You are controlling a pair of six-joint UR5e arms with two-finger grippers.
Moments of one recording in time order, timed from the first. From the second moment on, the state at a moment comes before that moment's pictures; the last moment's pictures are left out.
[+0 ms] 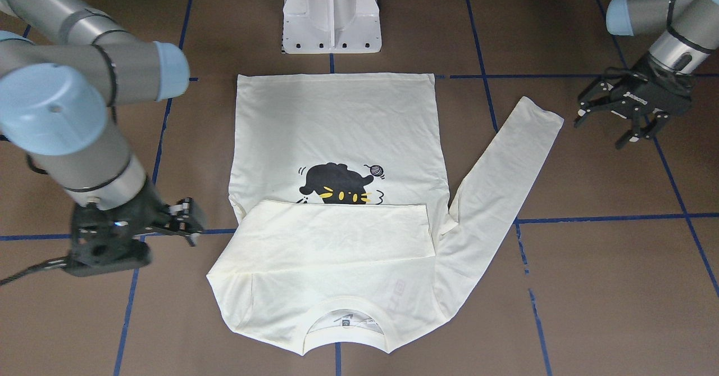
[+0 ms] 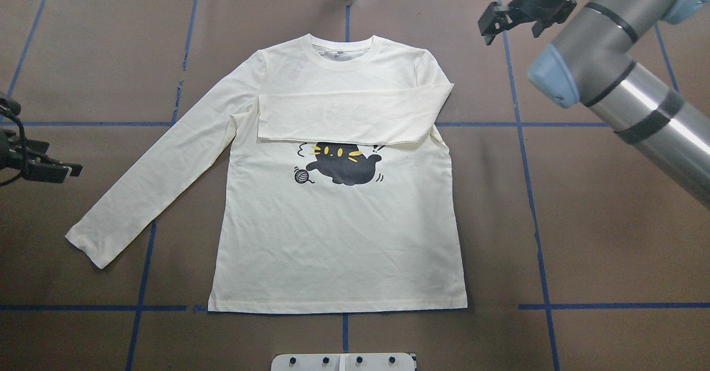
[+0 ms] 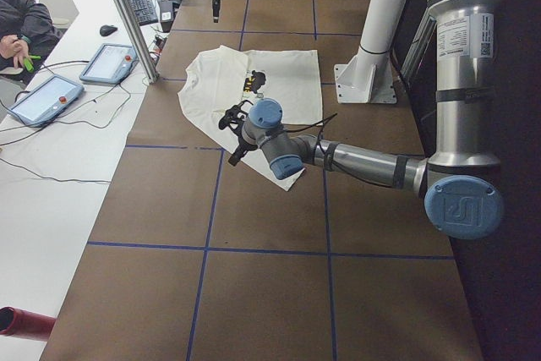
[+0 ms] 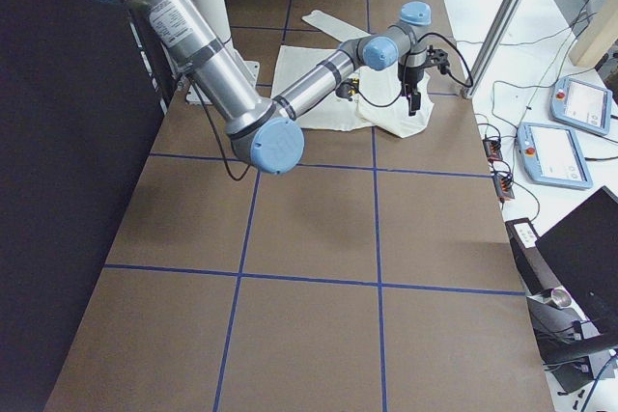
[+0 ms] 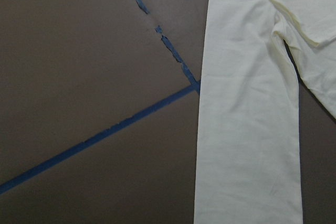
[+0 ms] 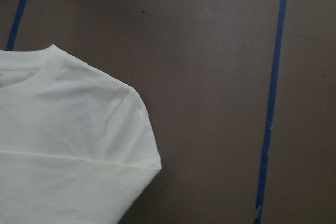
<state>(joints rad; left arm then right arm) -0.92 -1.41 -1.84 -2.44 -2.08 -0.51 1.05 -0.98 1.60 -1.60 2.11 0.58</state>
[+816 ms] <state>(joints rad) -0.55 -1.29 -1.92 -2.43 -1.79 -0.70 1.22 -1.39 1.89 -1.60 2.21 0.32</state>
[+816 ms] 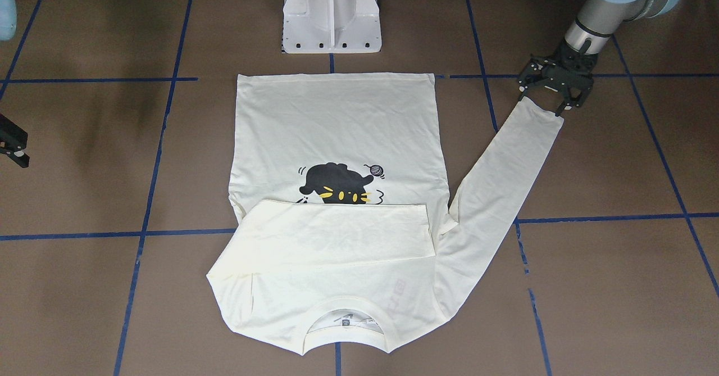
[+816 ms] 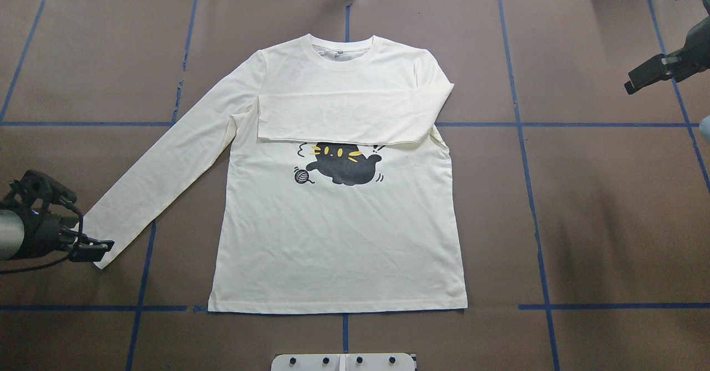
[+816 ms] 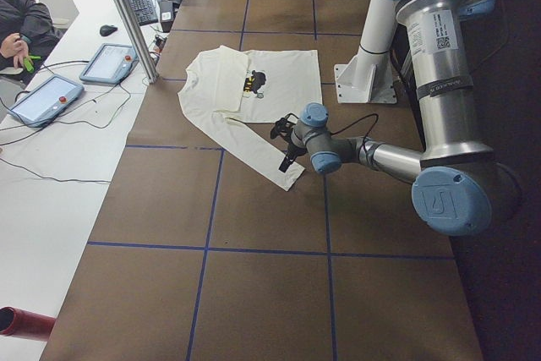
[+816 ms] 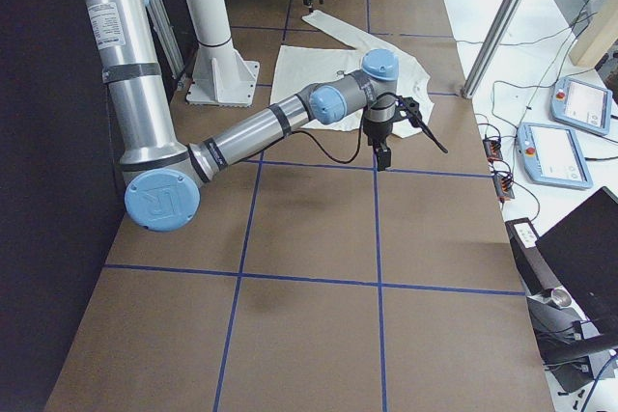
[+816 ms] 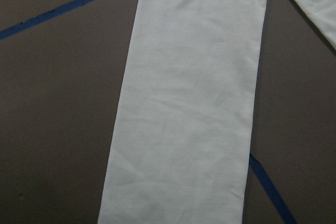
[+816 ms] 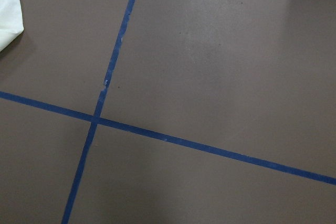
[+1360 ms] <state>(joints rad) -0.46 -1.28 -1.91 -2.40 -1.74 -0.71 1.22 -1.40 1.89 -1.60 2.22 0.31</state>
